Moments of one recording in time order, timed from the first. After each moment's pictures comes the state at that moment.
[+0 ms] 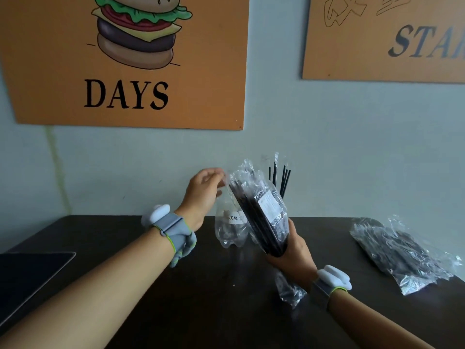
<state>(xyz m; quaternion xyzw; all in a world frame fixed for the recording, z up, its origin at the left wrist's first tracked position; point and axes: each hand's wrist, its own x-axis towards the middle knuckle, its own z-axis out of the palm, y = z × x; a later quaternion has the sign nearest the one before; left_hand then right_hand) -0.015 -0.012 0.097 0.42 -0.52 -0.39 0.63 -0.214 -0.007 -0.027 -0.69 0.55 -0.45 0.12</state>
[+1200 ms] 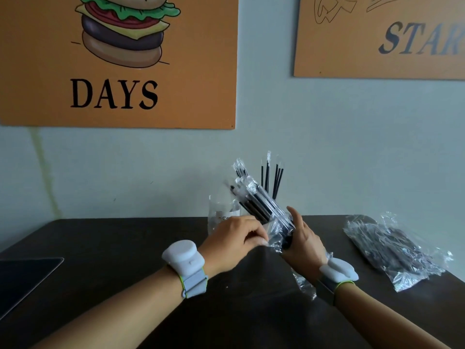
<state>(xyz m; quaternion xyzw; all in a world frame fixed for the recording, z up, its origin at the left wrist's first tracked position) -0.052 0.023 0.046 0.37 -0.87 -0.08 0.32 -0.245 -0.020 -0.018 -0.70 0.60 -0.38 -0.03</state>
